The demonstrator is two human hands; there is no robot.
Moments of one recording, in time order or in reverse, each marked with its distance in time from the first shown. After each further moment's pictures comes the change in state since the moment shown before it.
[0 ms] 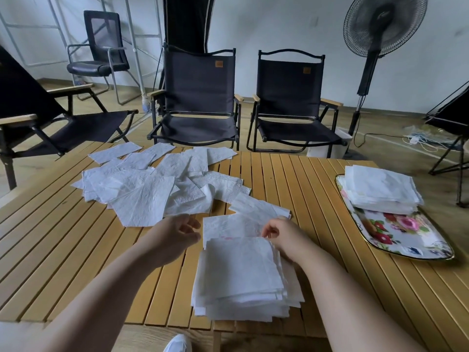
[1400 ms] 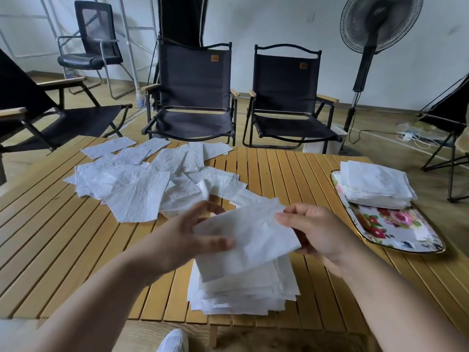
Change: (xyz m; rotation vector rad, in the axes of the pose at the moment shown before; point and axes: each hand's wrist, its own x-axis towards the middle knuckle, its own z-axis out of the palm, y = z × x) left_hand -0.047 0.047 -0.005 -0.598 -0.302 0.160; right_hand -0.095 -0.049 -0.072 0.720 -0.020 0.125
